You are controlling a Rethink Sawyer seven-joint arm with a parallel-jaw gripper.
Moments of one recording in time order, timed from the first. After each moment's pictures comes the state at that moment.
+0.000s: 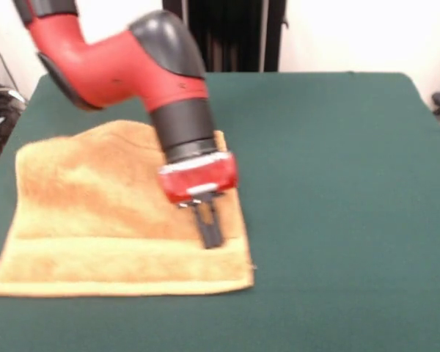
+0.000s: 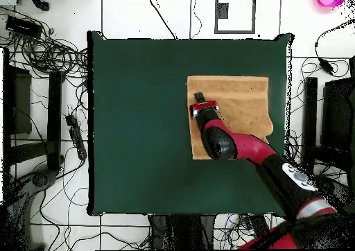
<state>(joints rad) -0.83 -0.17 0.60 1.64 -0.59 -0.22 1.35</state>
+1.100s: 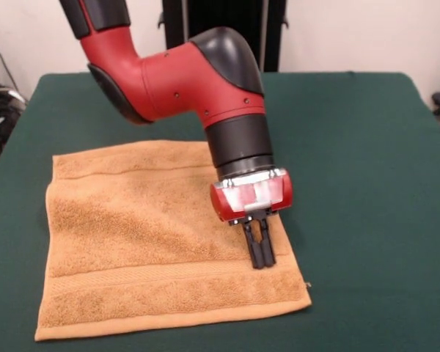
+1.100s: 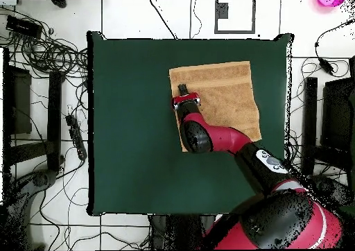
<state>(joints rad) -0.62 -0.17 0.49 1.57 -0.50 -0.36 1.35</state>
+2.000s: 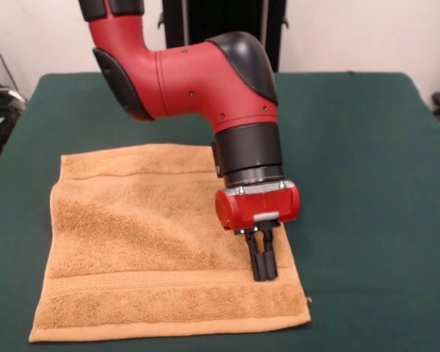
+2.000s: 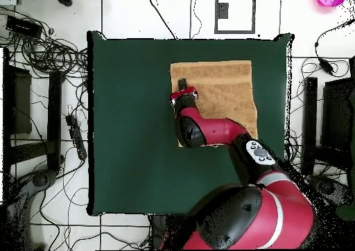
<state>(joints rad) -0.45 -0.21 0.33 1.47 -0.50 -0.36 1.35</state>
